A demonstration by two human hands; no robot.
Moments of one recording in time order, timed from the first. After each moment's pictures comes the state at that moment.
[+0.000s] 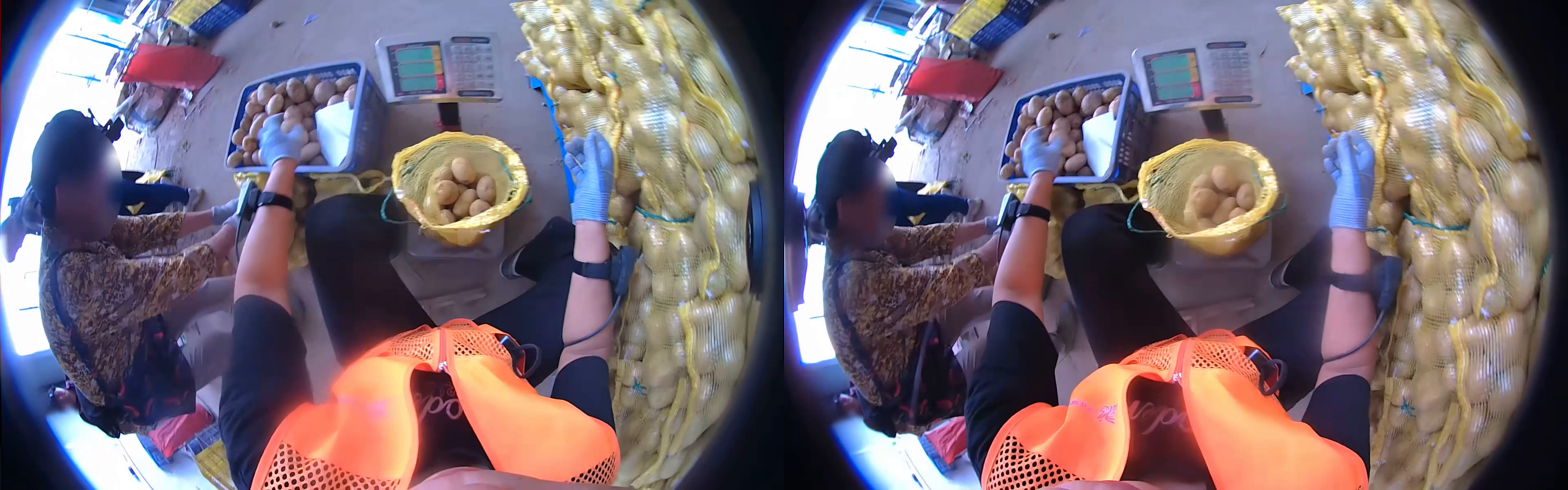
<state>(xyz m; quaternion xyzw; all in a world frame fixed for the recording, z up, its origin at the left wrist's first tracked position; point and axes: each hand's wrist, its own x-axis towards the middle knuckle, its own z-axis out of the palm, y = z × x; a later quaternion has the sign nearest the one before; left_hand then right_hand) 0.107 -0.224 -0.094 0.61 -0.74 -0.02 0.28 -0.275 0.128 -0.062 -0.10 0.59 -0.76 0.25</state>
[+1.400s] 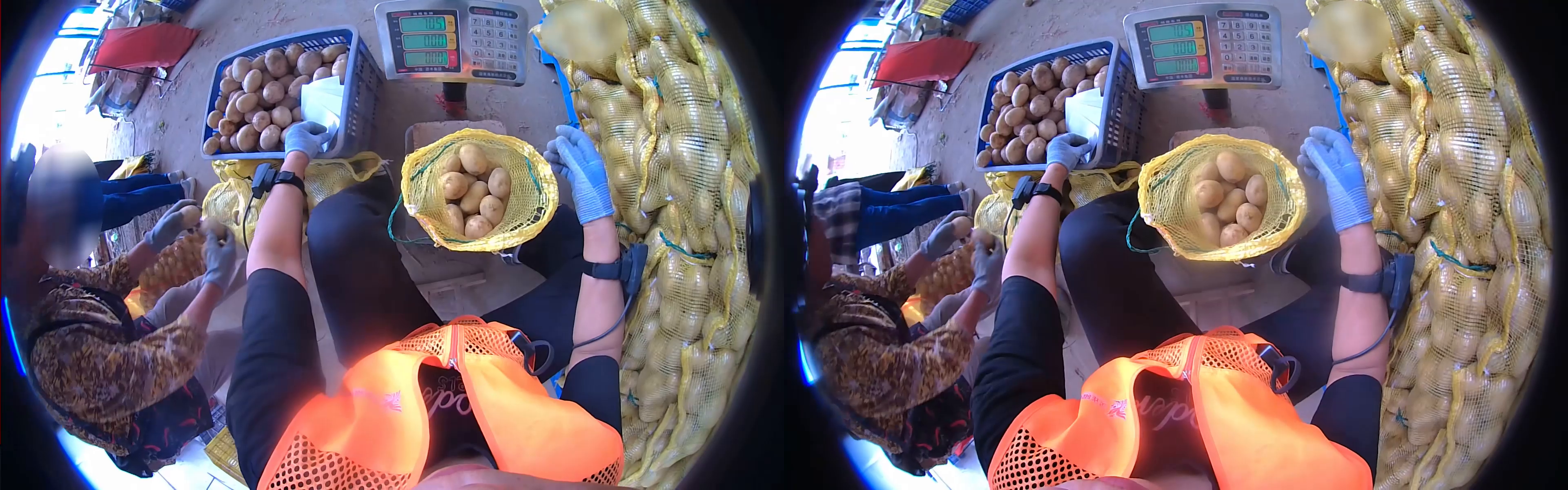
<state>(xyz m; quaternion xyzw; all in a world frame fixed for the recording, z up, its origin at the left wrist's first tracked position) 0.122 -0.245 -0.223 0.54 -0.79 -0.30 0.05 -0.265 0.092 -0.096 -0.17 0.66 -0.60 0.43</state>
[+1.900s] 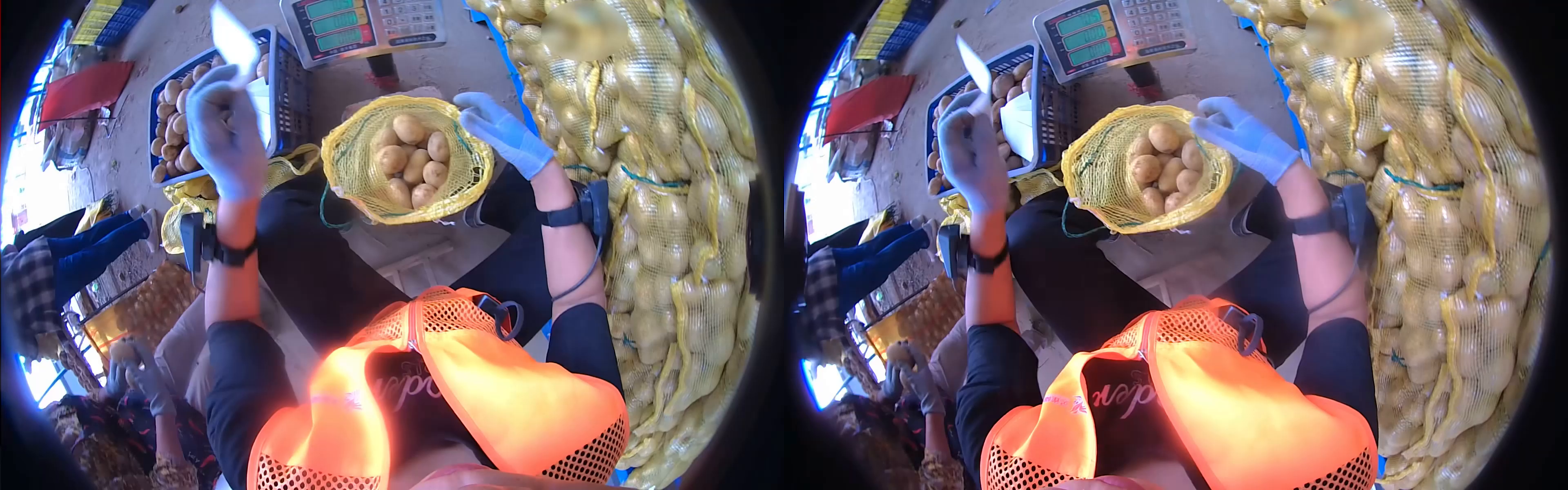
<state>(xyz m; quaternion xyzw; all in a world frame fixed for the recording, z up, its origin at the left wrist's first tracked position) 0.003 -0.115 -0.012 0.28 -0.78 -0.24 0.51 -0.247 0.097 -0.088 -0.37 0.68 -0.45 0.44</state>
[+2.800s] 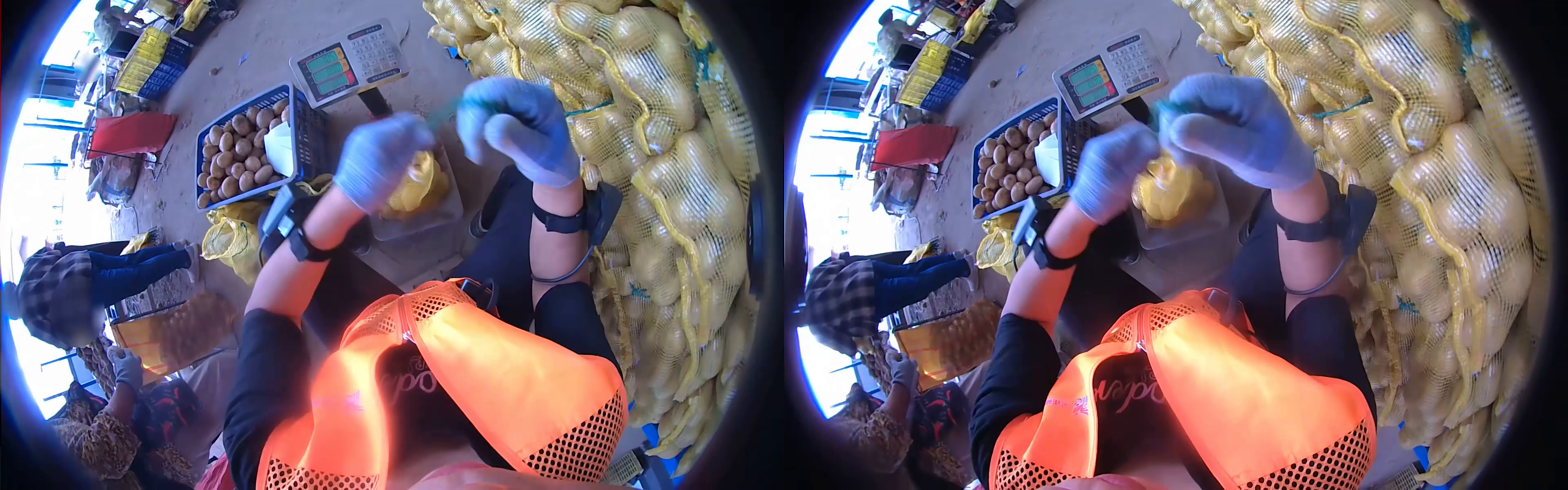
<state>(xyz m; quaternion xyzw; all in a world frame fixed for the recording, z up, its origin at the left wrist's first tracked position) -0.058 0.045 0.032 0.09 -0.88 -0.43 0.16 -0.217 0.191 0.071 -0.52 0.31 -0.70 0.36</state>
